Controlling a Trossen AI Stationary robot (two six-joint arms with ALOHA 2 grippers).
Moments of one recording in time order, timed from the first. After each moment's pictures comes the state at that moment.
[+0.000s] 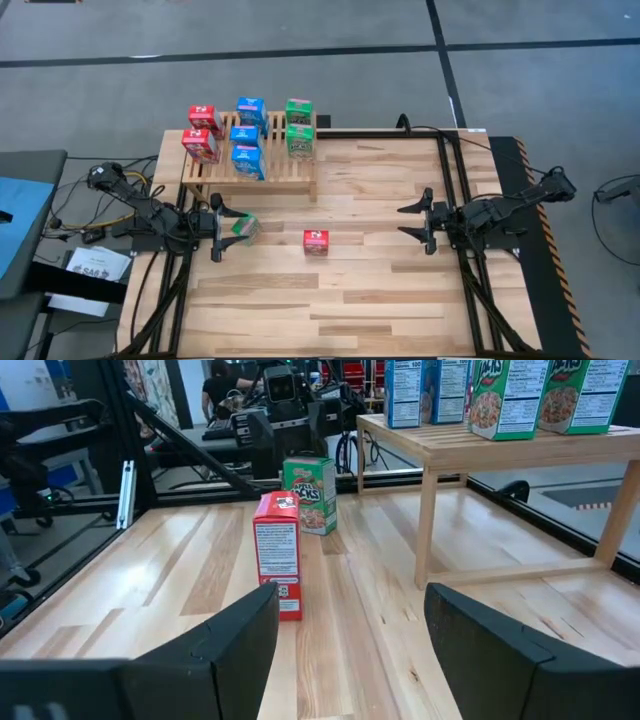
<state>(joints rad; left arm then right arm) -0.60 0.11 0.01 0.08 -0.74 0.06 0.35 0.16 0.01 0.09 0.45 0.11</state>
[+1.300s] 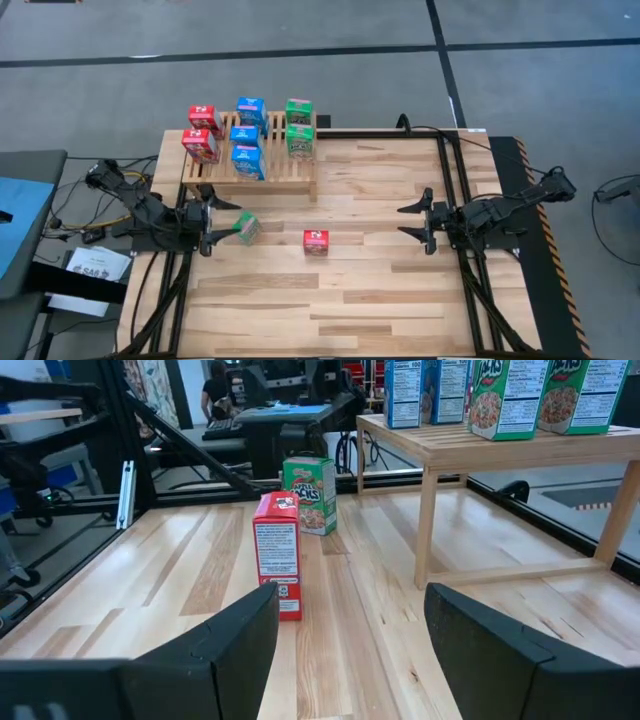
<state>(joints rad) -0.60 0.19 0.27 -0.10 -0.73 0.04 0.35 0.16 0.00 0.09 0.45 0.11</state>
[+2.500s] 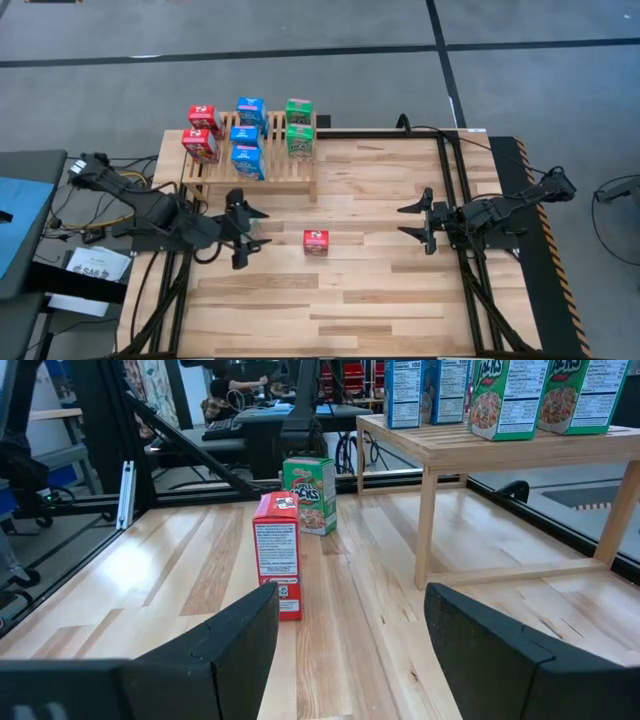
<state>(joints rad) -0.48 1.01 0.94 -0.47 -0.63 -0.26 0.35 0.16 0.00 0.09 0.45 0.11</state>
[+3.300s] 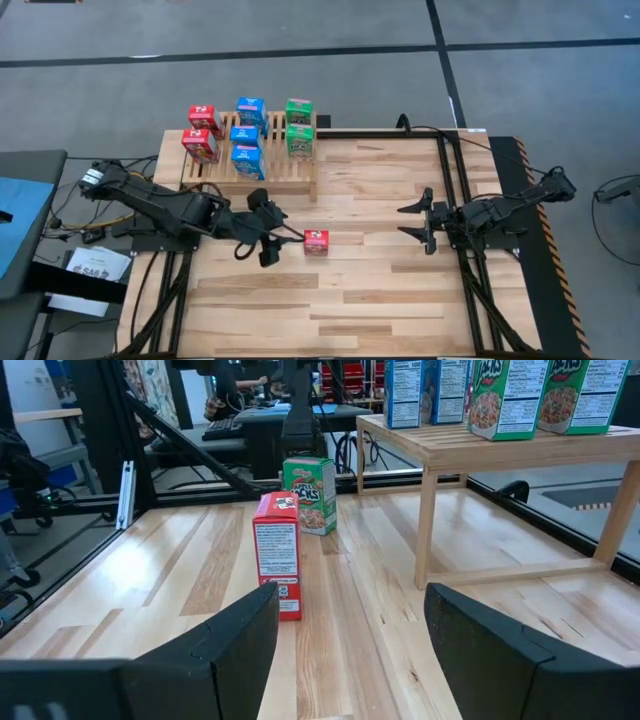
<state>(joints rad) -0.33 1.29 1.15 -0.58 -0.48 -0.36 0.35 0.16 0.00 0.09 0.45 0.11</state>
